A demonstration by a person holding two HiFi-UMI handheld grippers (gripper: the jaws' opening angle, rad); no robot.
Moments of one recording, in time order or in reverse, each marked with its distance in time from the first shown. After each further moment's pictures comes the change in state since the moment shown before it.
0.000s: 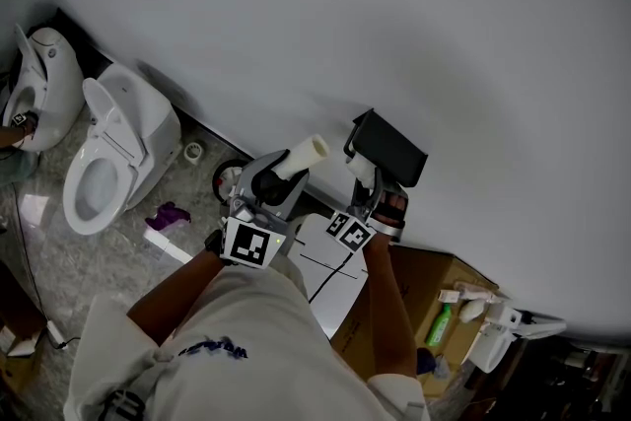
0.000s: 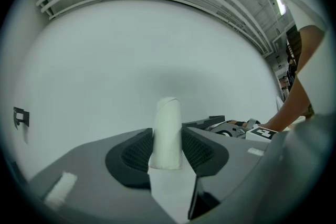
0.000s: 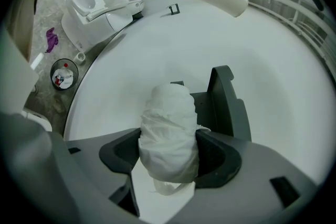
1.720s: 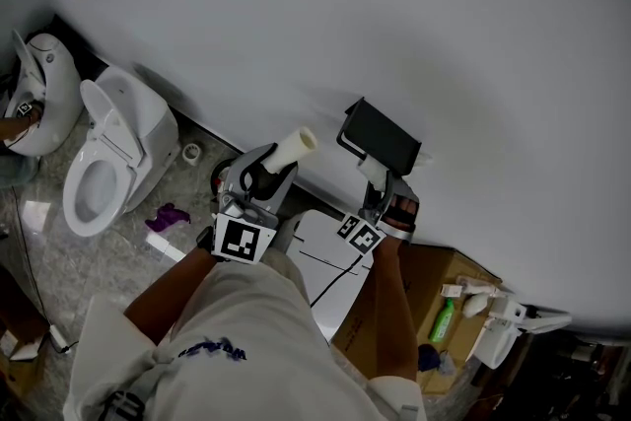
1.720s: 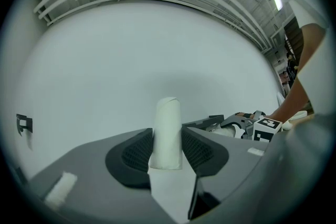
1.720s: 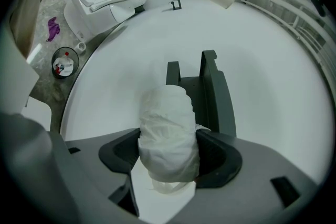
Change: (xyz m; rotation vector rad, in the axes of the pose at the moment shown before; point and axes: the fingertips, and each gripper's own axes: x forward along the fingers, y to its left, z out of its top) left arm -0.009 -0.004 0.007 0.043 -0.005 0.019; right arm -0.020 -0.009 -0.051 -0.040 0.052 -0.046
